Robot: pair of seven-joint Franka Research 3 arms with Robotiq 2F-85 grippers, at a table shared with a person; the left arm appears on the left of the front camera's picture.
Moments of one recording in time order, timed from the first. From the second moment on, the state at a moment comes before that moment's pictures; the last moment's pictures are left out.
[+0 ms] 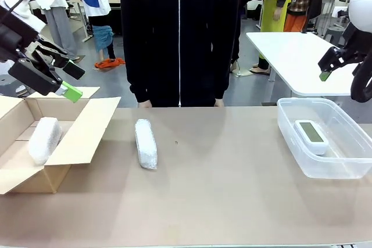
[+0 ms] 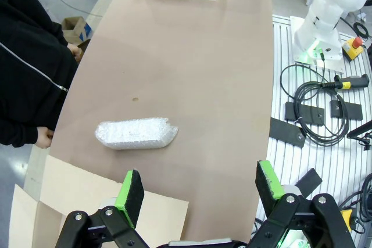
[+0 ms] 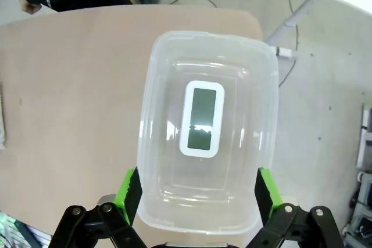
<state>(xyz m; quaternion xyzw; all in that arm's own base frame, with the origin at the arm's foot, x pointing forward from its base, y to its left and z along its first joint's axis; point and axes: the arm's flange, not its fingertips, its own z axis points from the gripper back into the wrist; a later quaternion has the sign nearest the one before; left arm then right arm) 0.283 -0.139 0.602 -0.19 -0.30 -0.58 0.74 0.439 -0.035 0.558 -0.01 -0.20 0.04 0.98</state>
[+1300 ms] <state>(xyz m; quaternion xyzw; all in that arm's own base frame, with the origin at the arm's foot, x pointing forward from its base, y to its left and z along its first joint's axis) 0.283 -0.139 0.602 -0.19 -0.30 -0.58 0.74 0.447 -0.039 0.544 -0.01 -0.18 0.04 0.98</state>
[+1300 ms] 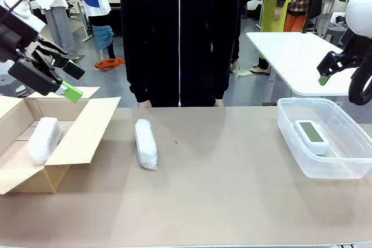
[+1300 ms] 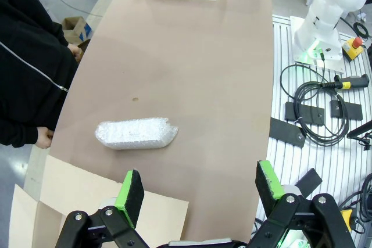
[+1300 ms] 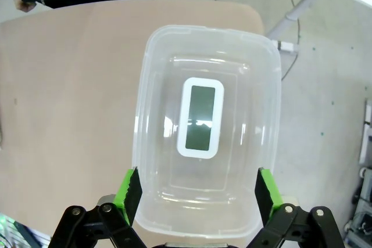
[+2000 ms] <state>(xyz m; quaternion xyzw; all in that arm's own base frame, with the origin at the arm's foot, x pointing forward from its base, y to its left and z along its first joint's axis) 0.283 -0.139 0.602 -0.19 -0.30 -0.58 0.74 0.448 -0.025 0.545 -0.01 -0.20 0.08 0.98</state>
